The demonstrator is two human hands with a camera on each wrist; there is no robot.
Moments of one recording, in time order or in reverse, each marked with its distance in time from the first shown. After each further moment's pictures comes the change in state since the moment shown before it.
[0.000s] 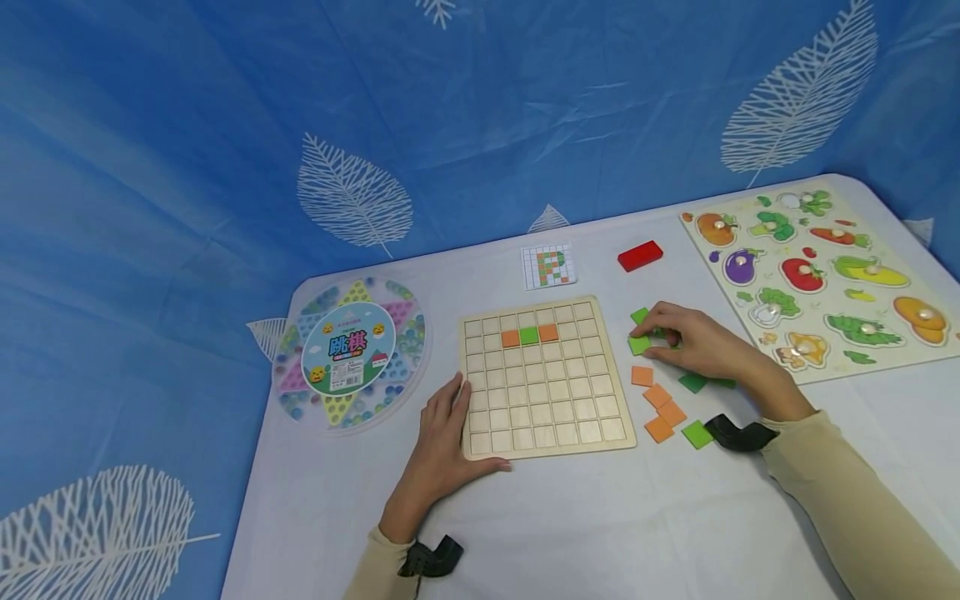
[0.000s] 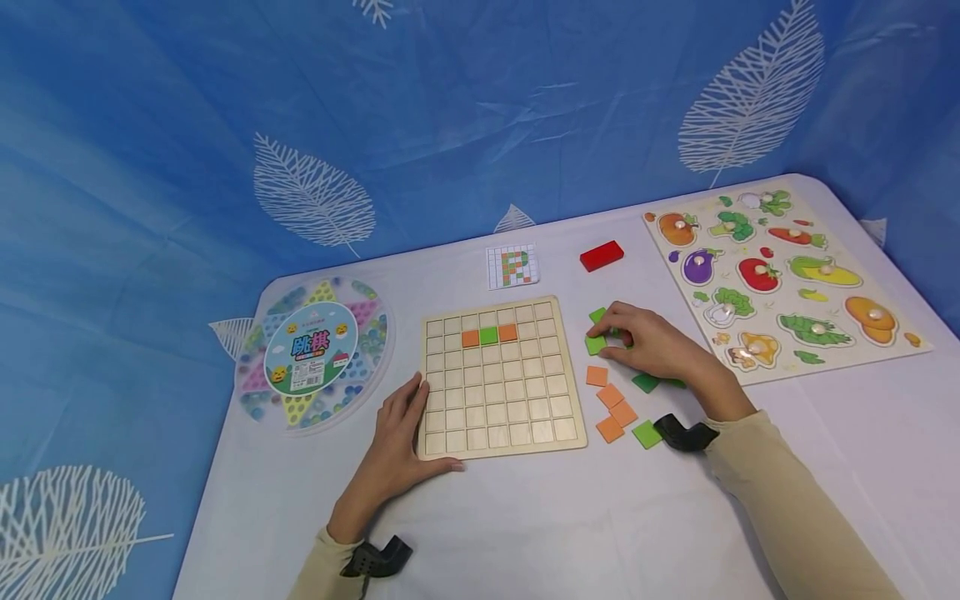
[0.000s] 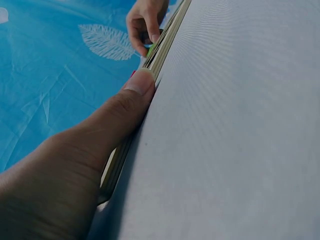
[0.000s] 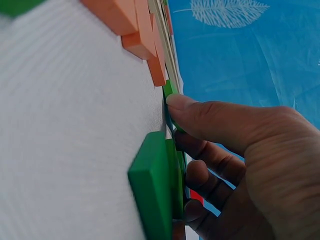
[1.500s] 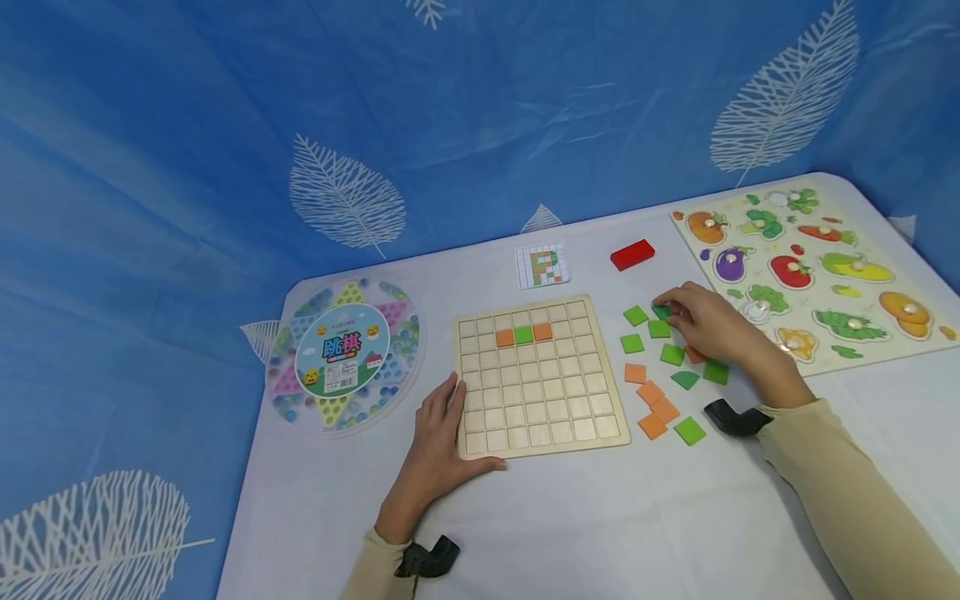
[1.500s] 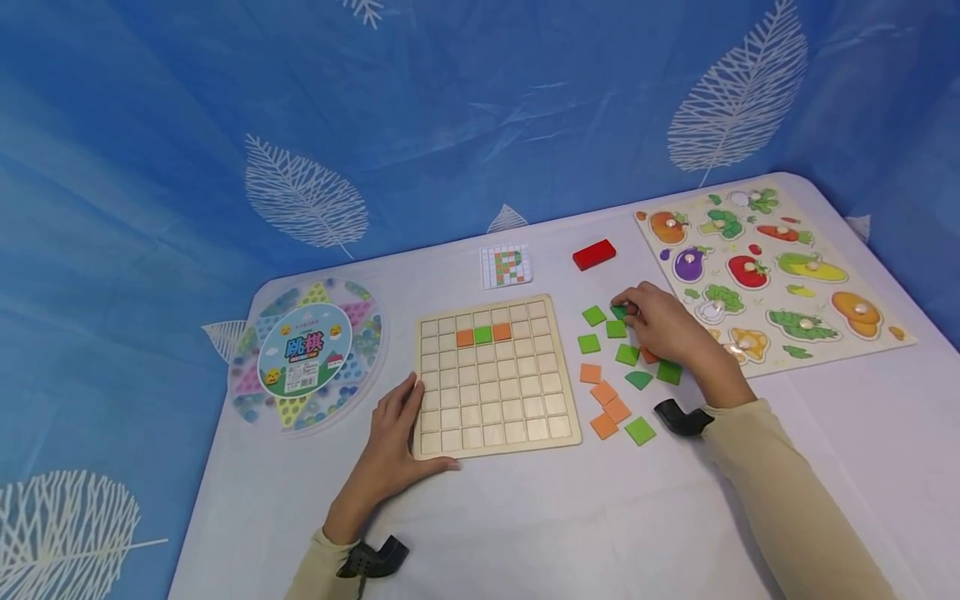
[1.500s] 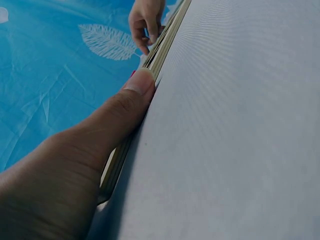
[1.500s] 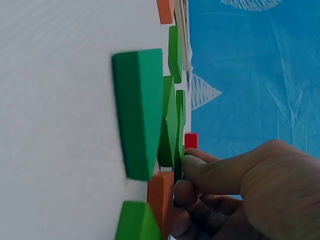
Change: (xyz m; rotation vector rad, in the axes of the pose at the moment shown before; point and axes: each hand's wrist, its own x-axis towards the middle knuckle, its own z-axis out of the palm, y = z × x) left_hand 0.000 0.000 0.001 0.014 0.010 0.023; right_hand -0.001 0.005 -0.022 -0.102 0.035 0.218
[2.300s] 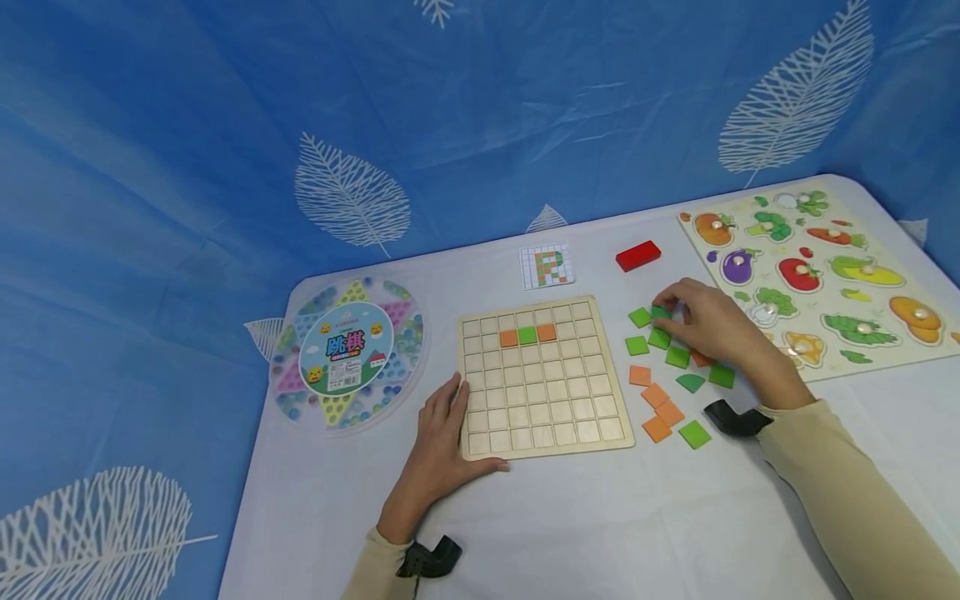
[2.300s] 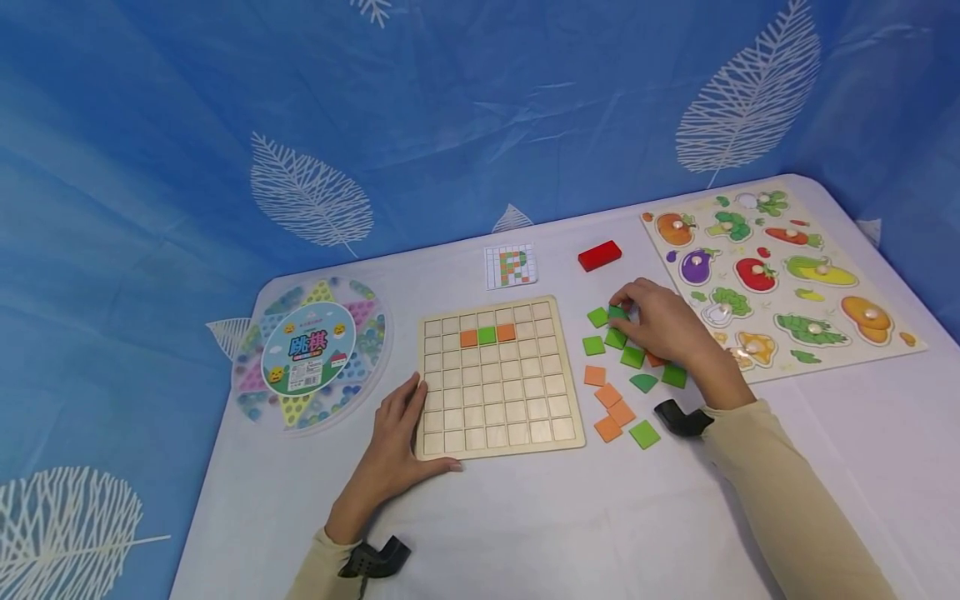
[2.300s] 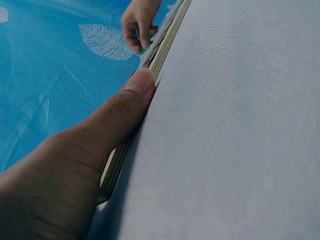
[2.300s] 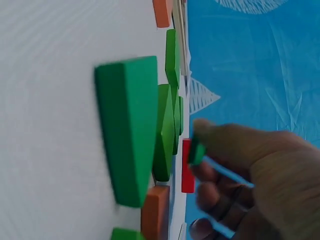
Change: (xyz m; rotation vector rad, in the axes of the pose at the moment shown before) left_hand 0.000 0.000 -0.001 -0.003 -0.012 -0.021; right_hand 0.009 -0.009 0.003 -0.026 0.070 0.016
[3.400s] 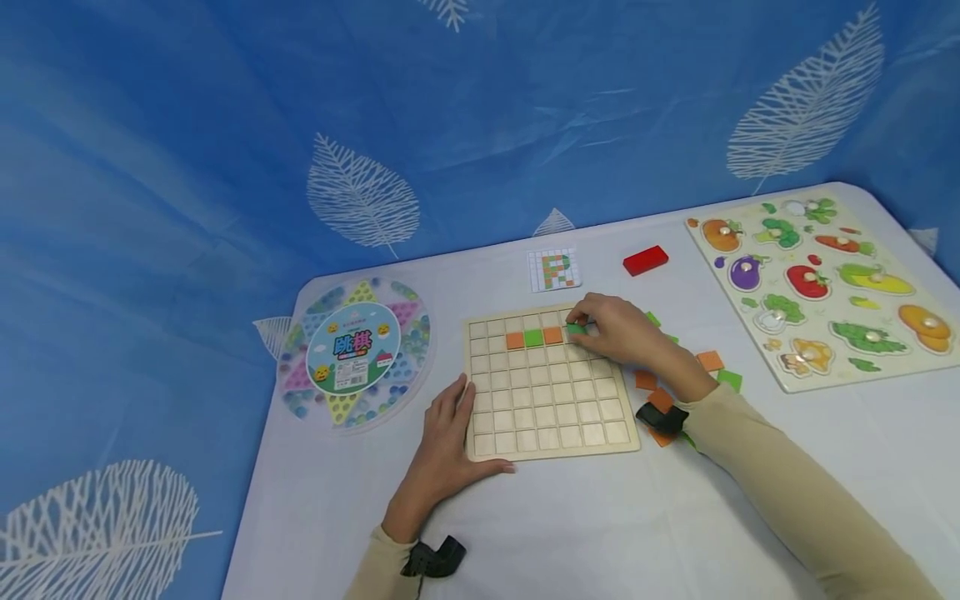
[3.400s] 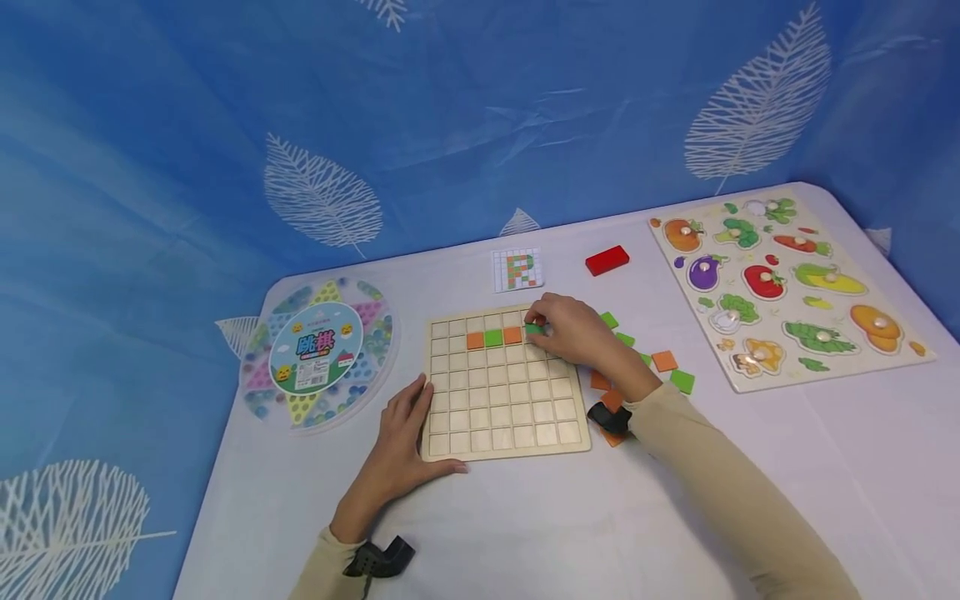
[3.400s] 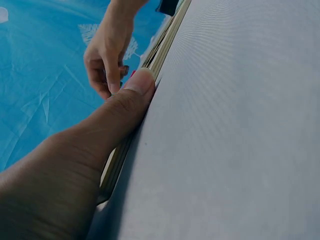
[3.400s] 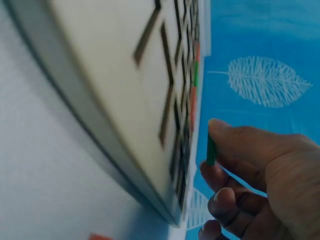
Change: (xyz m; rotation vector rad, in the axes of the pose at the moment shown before) left_hand -0.002 -0.001 0.000 0.005 0.007 0.009; right_hand 0.040 -0.085 0.052 0.005 -0.084 -0.258
